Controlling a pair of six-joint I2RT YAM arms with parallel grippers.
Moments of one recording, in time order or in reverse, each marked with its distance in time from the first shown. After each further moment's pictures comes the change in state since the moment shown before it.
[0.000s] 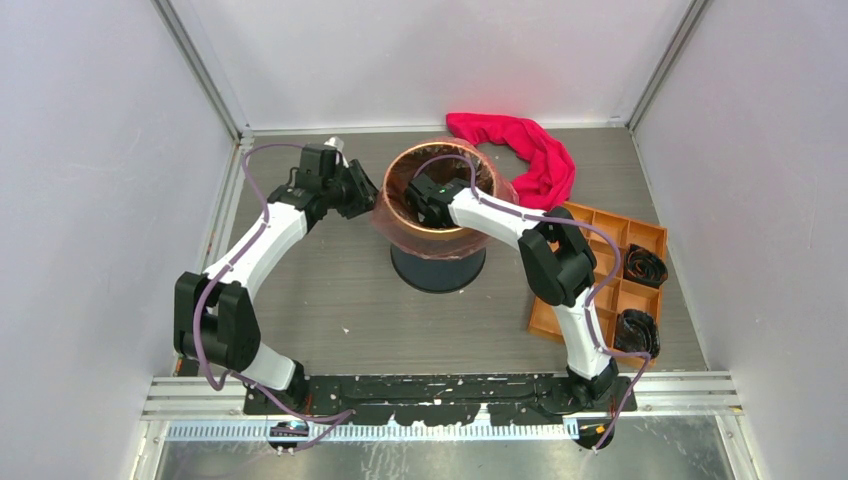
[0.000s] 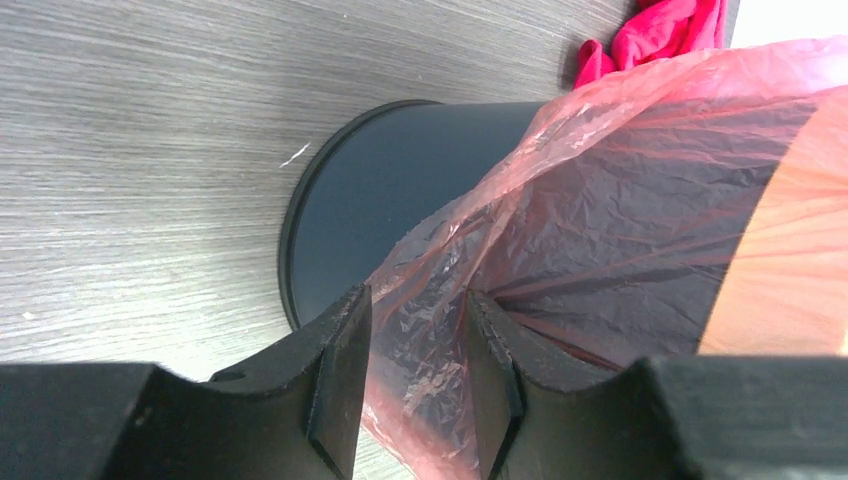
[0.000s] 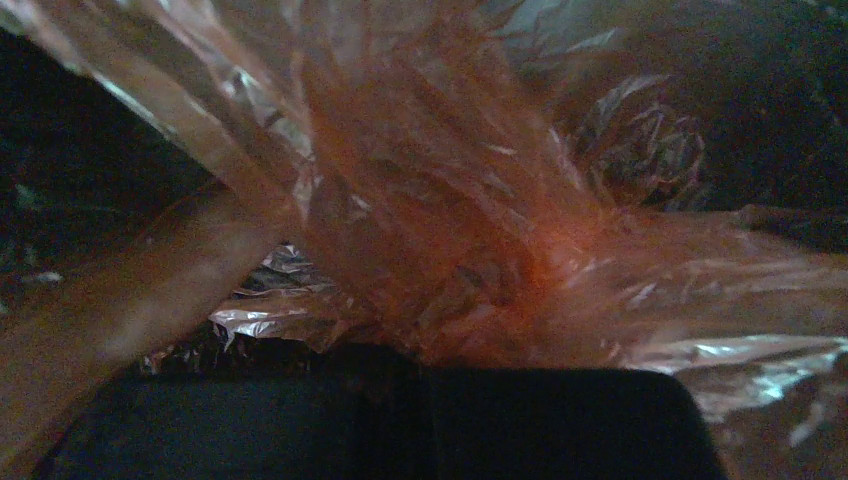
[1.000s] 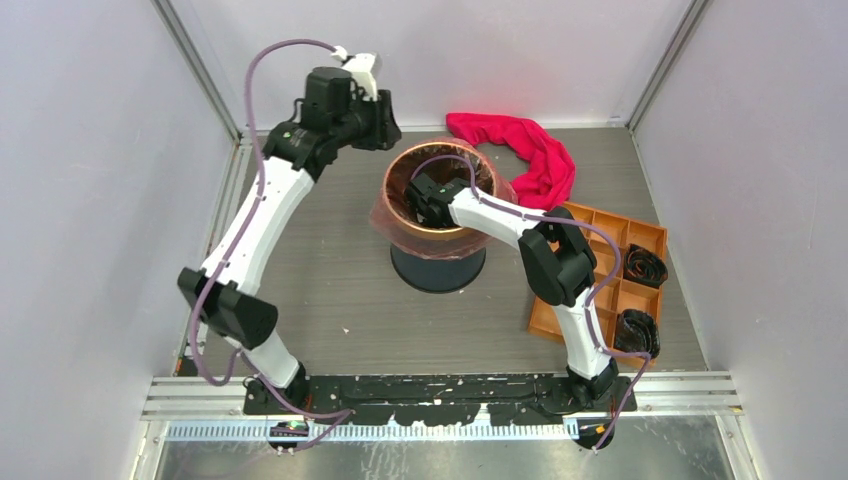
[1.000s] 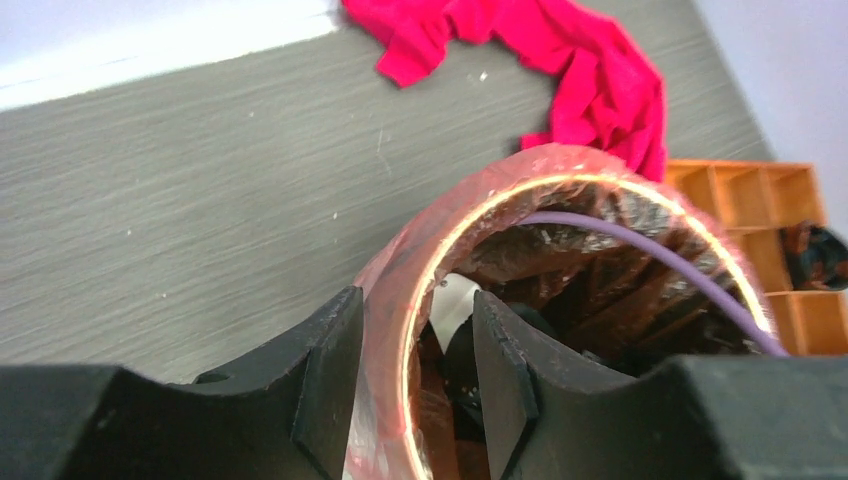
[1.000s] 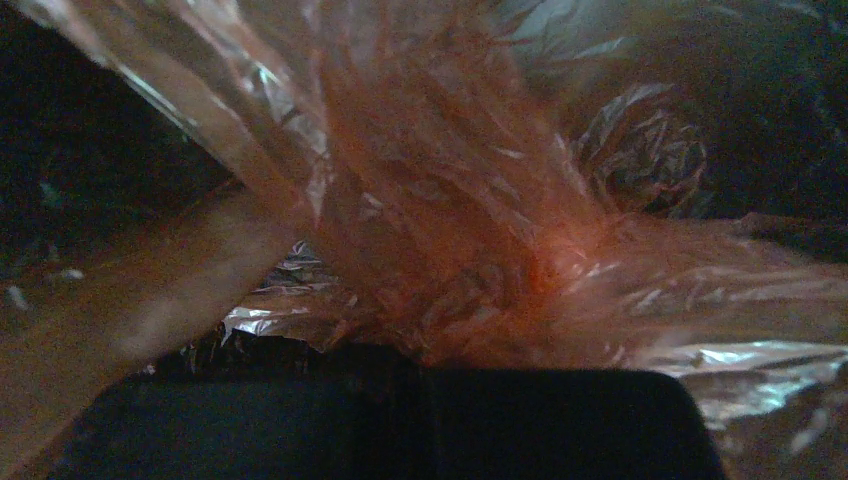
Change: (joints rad) left arm -0.130 0.126 0.720 -0.321 -0.136 0.495; right arm 0.000 0.000 0.000 0.000 -0.018 -0.053
